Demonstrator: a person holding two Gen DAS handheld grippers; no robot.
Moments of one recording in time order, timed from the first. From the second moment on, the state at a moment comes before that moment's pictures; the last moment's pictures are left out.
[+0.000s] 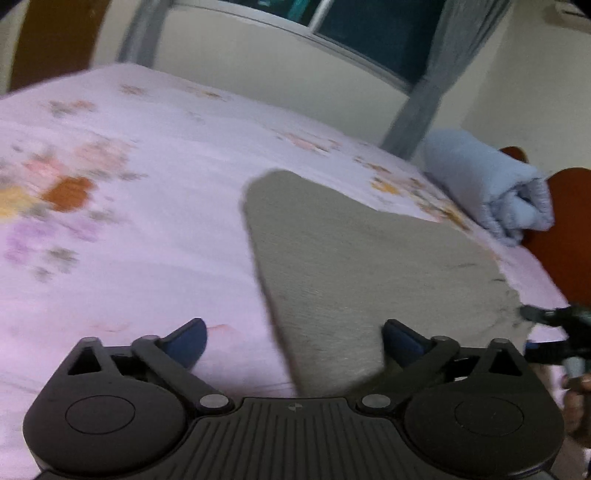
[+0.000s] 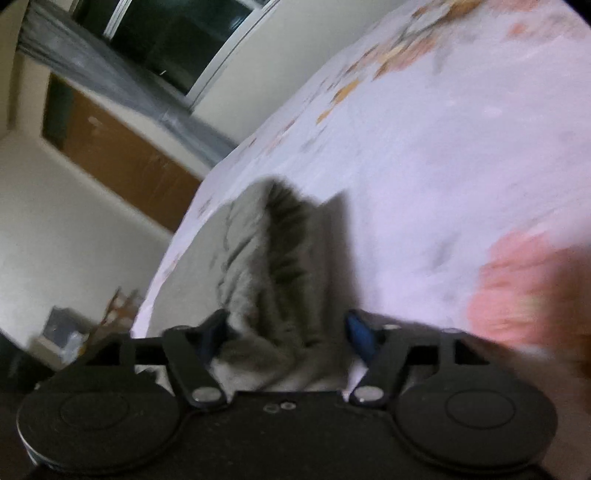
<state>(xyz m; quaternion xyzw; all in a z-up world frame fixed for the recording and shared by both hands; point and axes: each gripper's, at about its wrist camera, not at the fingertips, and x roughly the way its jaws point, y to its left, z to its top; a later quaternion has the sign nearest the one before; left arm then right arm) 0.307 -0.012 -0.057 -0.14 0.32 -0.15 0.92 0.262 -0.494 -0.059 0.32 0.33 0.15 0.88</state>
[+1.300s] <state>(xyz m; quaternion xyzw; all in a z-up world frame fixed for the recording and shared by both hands) 0.286 -0.016 -0.085 -0.35 0.35 -0.12 0.86 0.237 -0.443 -0.081 0.43 0.35 0.12 0.82</state>
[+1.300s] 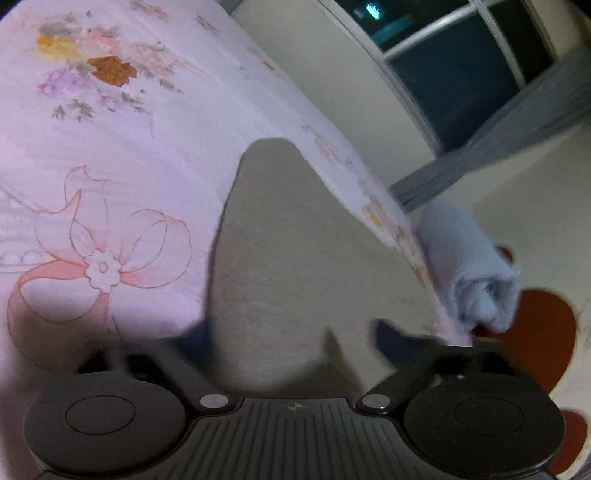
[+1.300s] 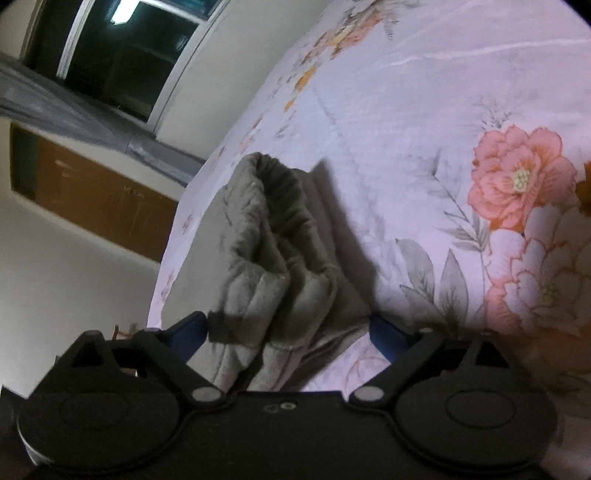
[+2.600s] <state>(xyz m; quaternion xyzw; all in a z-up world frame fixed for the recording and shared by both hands) 0.212 -0.012 -0.010 -0.06 0.30 -0.02 0.95 0.211 -0.394 0.021 0.12 0.28 0.10 0.95</state>
